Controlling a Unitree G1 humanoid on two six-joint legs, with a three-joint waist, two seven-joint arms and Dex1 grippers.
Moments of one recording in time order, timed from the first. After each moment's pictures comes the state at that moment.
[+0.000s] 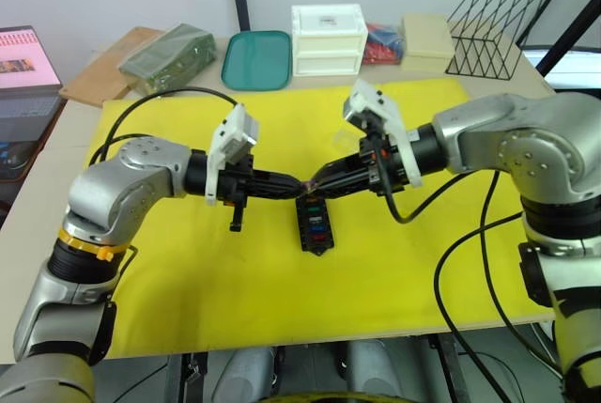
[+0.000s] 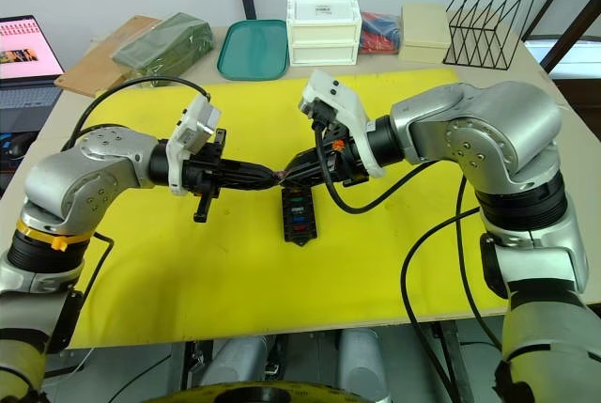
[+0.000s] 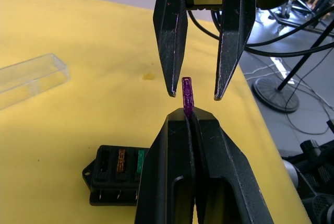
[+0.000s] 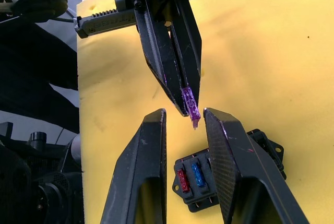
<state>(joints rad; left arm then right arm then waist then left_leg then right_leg) -0.66 0.69 -0.13 -0.24 -0.69 0.80 -1.16 -1.01 -0.72 0.19 -0.32 0.84 1.41 0.91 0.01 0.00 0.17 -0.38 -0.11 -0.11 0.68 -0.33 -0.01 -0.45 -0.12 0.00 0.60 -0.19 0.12</state>
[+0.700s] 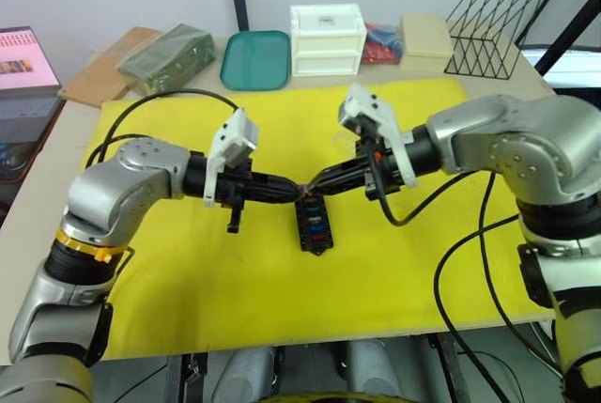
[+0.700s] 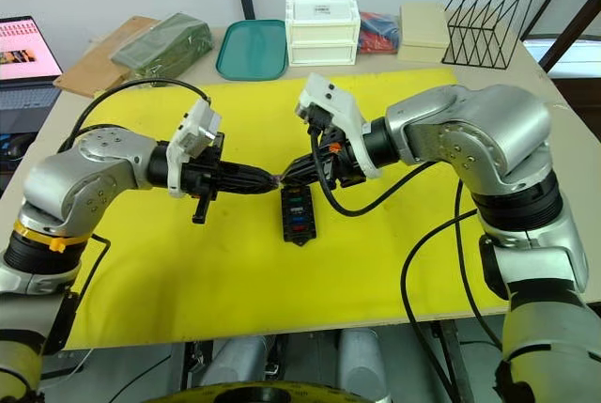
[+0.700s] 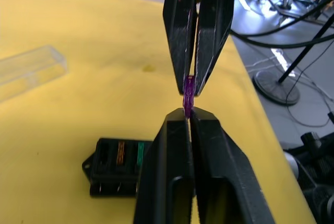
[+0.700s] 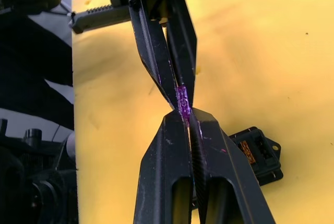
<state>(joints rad) -0.64 0.72 -0.14 -0.24 -0.64 0.79 -1.17 -1.01 -0.73 0.25 -0.31 0.79 1.32 0.95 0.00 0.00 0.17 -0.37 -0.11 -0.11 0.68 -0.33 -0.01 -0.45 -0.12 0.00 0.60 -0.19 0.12</state>
